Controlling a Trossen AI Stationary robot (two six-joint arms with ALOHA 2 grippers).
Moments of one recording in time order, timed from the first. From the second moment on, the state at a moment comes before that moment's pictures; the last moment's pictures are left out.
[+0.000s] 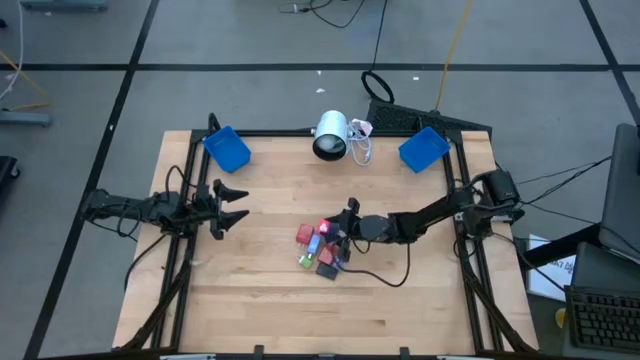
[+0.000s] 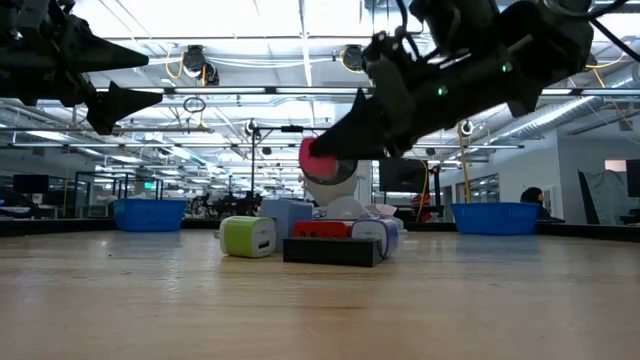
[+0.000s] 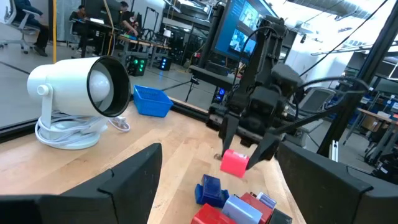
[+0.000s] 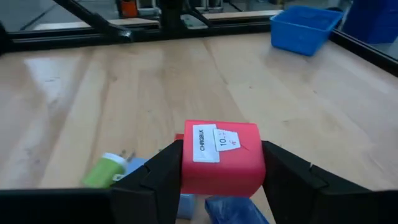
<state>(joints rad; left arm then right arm) -0.17 0.01 0.02 0.08 -0.34 -0.29 0.17 1.76 0.72 0.71 0.31 0.15</state>
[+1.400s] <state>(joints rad) -0.17 0.01 0.02 0.08 -0.34 -0.29 0.31 1.45 0.72 0.72 -0.71 0.22</state>
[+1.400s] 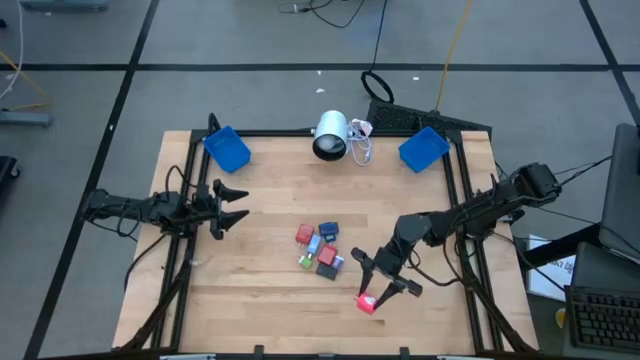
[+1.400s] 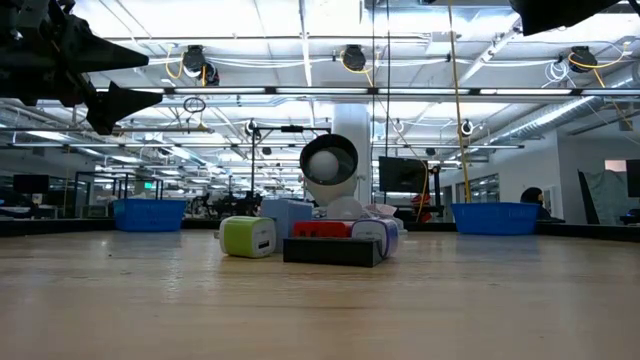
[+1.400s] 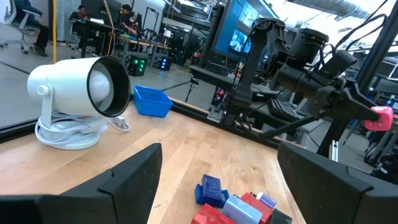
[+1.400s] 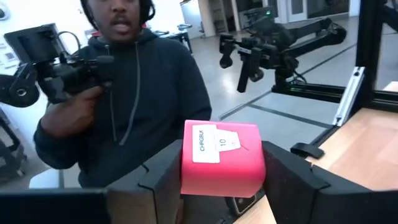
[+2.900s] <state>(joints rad) -0.17 0.01 0.02 0.08 -0.34 -0.29 0.16 1.43 0.72 0.46 0.08 0.22</state>
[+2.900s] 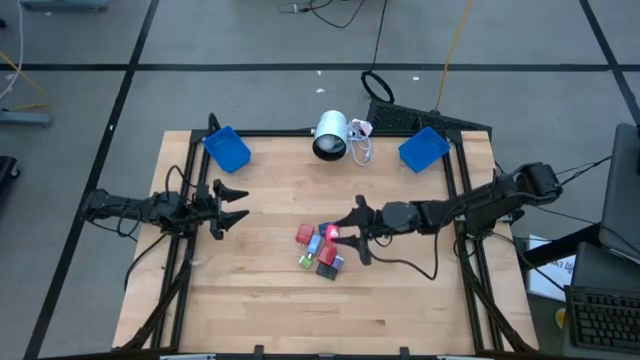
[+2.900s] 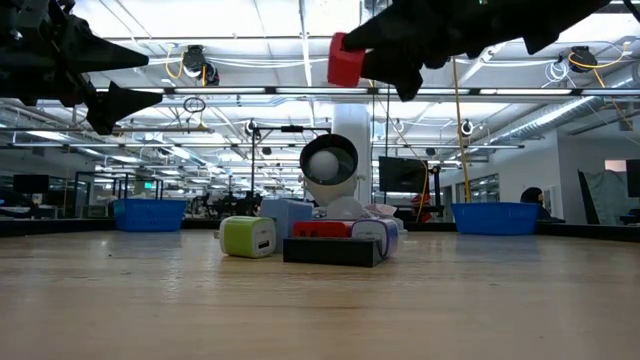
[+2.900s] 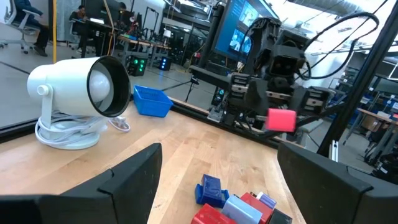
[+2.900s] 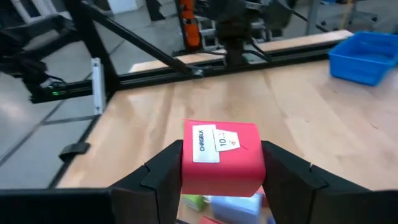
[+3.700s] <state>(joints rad) -0.17 0.01 0.02 0.08 -0.34 -0.29 -0.12 1.13 0.51 0.38 0.08 0.25</state>
